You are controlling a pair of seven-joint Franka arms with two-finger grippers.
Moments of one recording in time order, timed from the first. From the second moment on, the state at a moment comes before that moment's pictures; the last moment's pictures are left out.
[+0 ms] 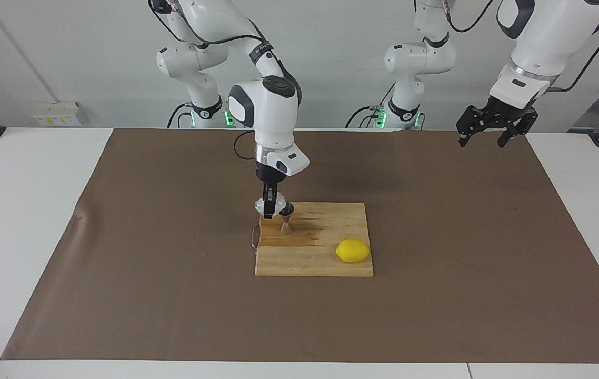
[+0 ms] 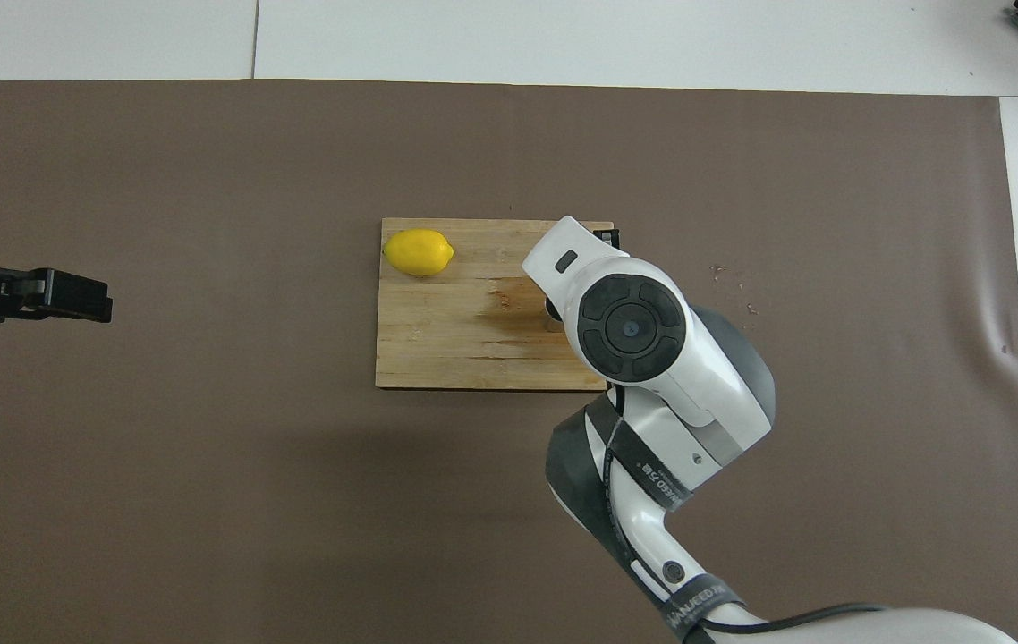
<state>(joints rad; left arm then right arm) 0.00 -0.09 -0.09 -1.68 -0.02 1.61 -0.03 0.52 0.23 -0.01 -1.84 -0.30 2.23 -0.91</state>
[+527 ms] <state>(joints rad) 0.00 -0.09 -0.09 -1.68 -0.02 1.61 -0.03 0.50 0.21 -0.02 -1.84 -0.28 2.24 -0.88</state>
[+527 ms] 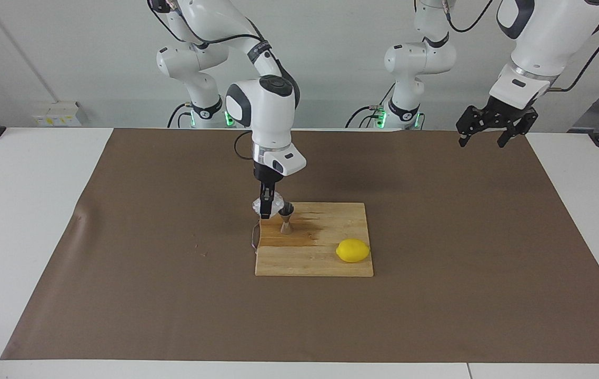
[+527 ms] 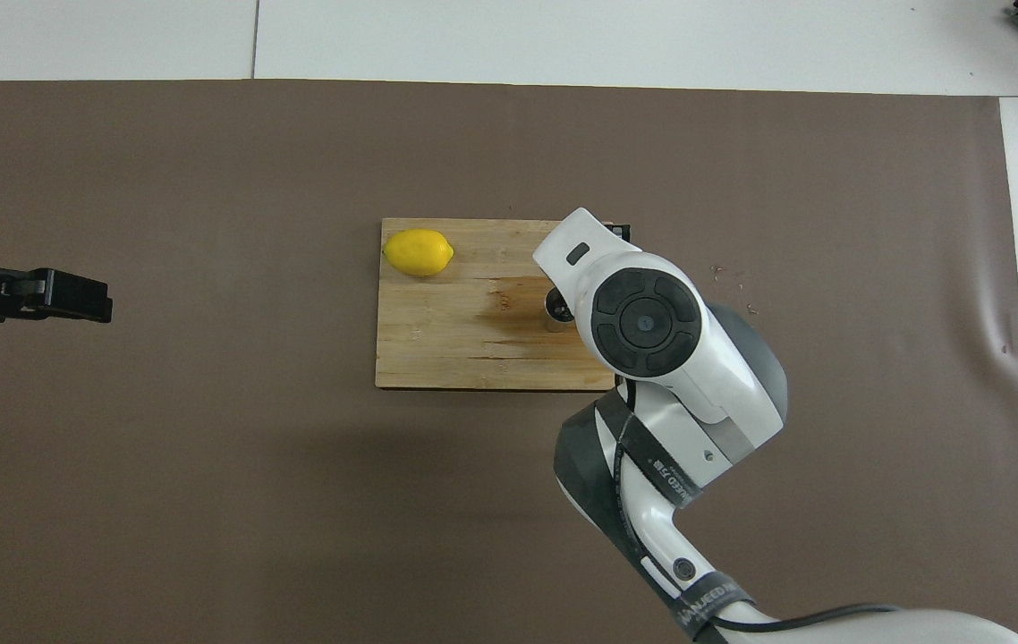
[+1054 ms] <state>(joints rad) 0.00 -0.09 -0.09 -1.68 -0.02 1.61 -0.03 0.49 0.18 -0.02 -1.85 -0.13 2.28 -0.88</state>
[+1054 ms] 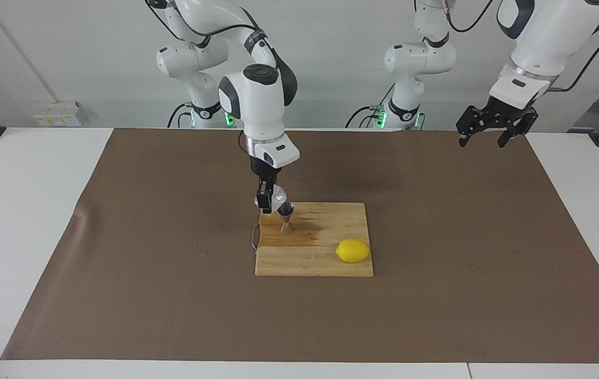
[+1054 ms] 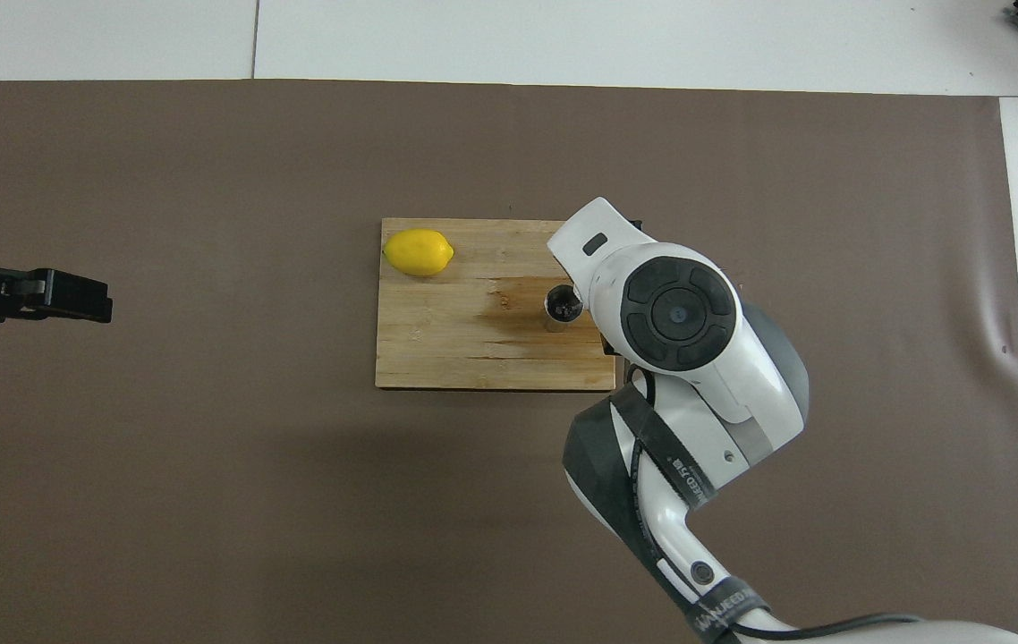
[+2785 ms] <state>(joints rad) 0.00 -0.09 -0.09 -1.68 -0.02 1.61 -0.03 -0.02 0.27 -0.02 -1.98 0.83 2.31 -2.05</state>
